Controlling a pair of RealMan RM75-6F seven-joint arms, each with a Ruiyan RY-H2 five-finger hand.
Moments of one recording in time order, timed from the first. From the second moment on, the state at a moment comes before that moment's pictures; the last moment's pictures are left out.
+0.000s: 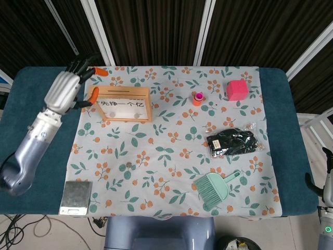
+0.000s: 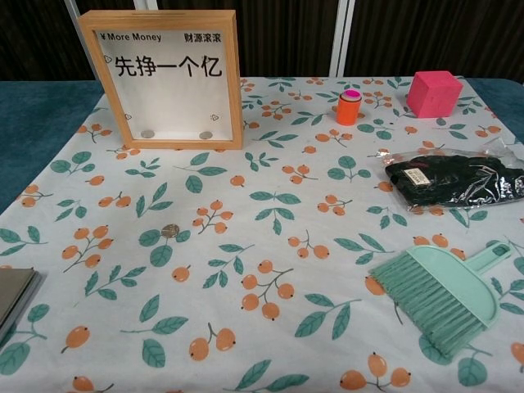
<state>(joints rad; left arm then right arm) -0.76 -1.08 -0.33 -1.55 1.40 1.10 -0.33 0.02 -1.18 0.23 -1.71 -1.17 1.55 -0.16</state>
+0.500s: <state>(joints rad) -0.61 -1.40 -0.01 -1.34 1.70 1.16 -0.32 0.02 -1.18 0.23 -1.71 -1.17 1.56 -0.16</state>
